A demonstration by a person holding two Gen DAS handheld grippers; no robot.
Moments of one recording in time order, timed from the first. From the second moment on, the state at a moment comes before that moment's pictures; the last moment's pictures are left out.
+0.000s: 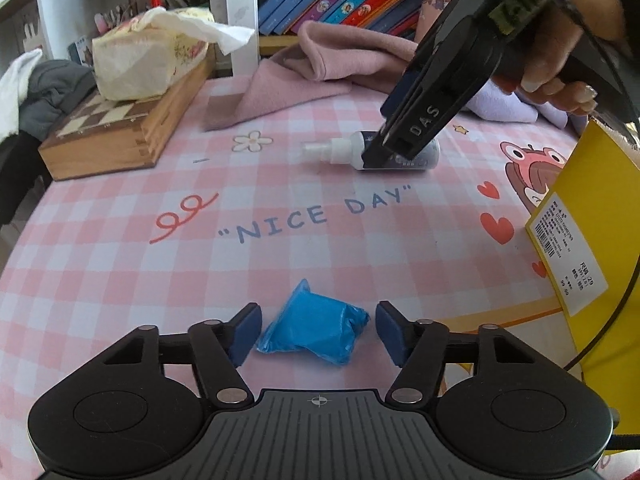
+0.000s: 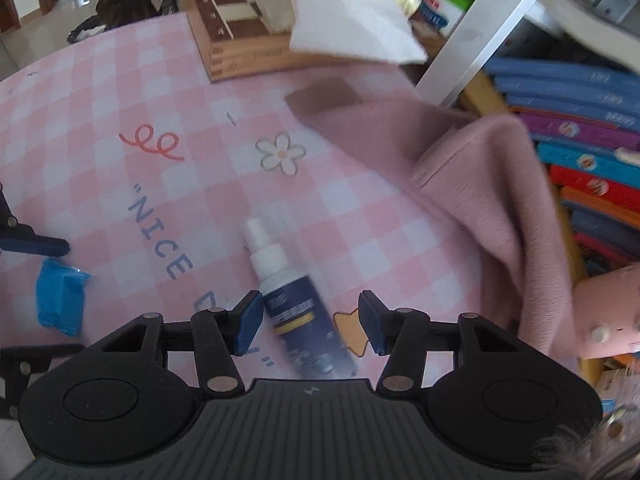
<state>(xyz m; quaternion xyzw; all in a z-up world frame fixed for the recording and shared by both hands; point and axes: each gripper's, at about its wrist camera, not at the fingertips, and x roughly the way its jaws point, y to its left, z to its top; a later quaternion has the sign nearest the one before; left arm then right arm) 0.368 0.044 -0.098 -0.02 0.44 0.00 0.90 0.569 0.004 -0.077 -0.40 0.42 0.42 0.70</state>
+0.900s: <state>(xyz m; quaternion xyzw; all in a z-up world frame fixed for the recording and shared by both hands) 0.317 0.069 -0.063 -0.06 0.41 0.02 0.91 0.497 -0.005 -0.046 -0.30 0.44 0.45 0.72</state>
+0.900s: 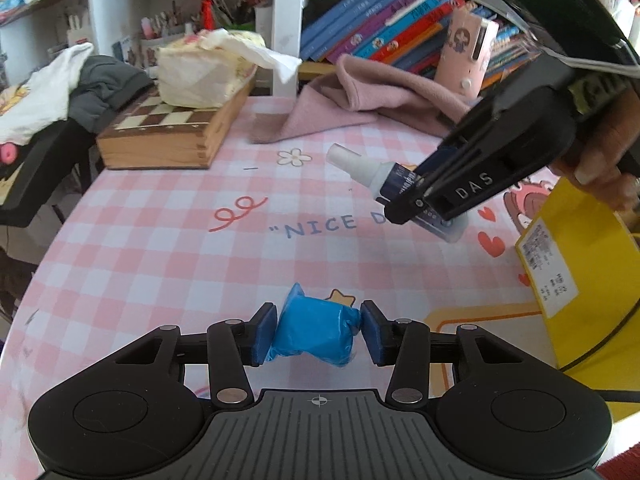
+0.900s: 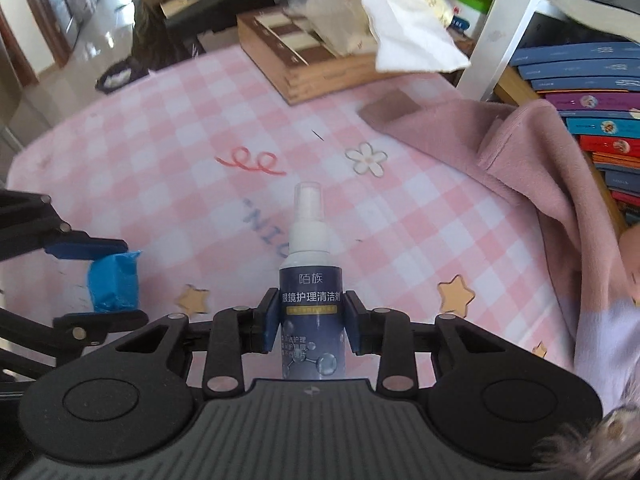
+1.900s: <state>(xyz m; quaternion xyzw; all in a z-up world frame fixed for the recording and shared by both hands) 0.158 0.077 0.011 -0.08 0.33 -0.02 0.94 0.281 -0.069 0.023 -0.17 0.38 0.37 0.83</state>
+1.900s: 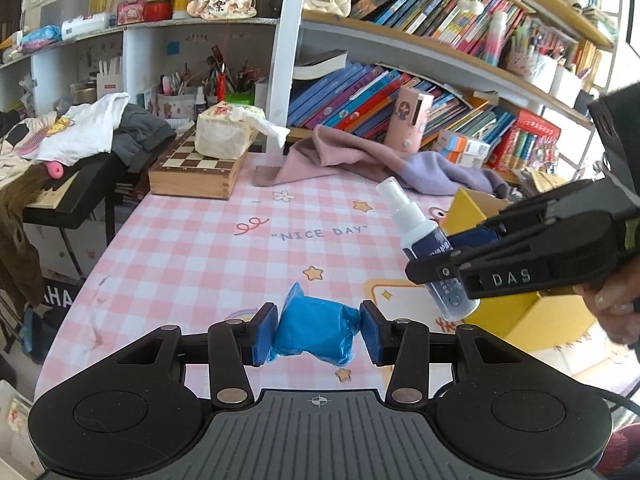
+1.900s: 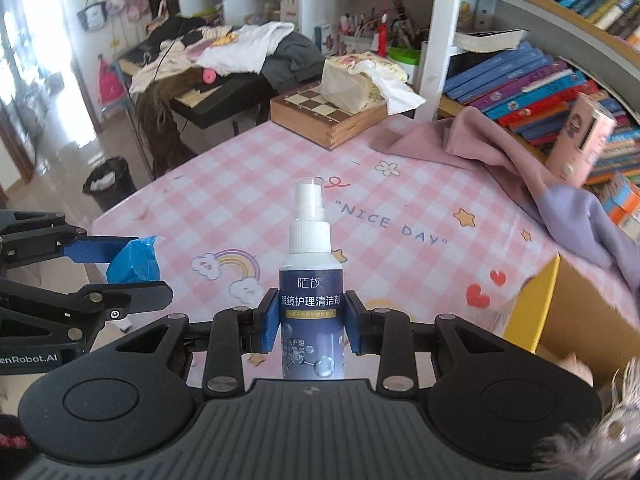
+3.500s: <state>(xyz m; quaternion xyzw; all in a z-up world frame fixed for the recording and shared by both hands) 0.049 -0.031 0.015 -0.02 0.34 -0.22 0.91 0.027 -0.227 -0.005 -0.04 0.40 0.09 0.91</state>
